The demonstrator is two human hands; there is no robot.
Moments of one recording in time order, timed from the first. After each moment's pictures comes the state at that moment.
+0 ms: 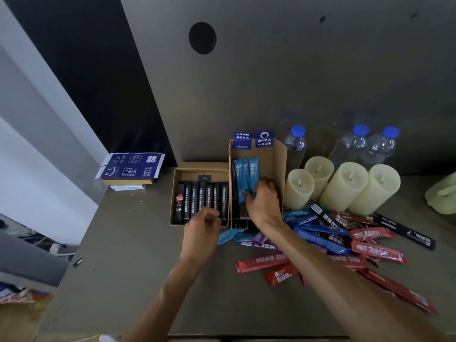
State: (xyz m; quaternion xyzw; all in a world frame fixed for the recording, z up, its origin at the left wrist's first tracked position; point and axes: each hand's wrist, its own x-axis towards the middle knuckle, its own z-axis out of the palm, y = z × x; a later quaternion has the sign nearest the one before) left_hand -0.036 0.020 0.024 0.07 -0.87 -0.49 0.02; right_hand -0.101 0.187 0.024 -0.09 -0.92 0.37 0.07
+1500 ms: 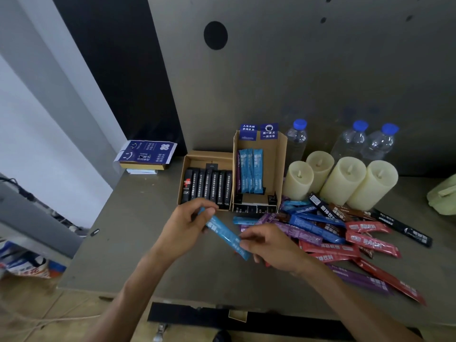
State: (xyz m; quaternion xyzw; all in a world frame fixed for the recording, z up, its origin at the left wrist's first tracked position) left_hand 0.027 -0.004 0.085 -0.03 -0.84 -0.54 -0.01; right_hand 0.027 0.222 0.048 0.10 -0.80 0.54 -0.26
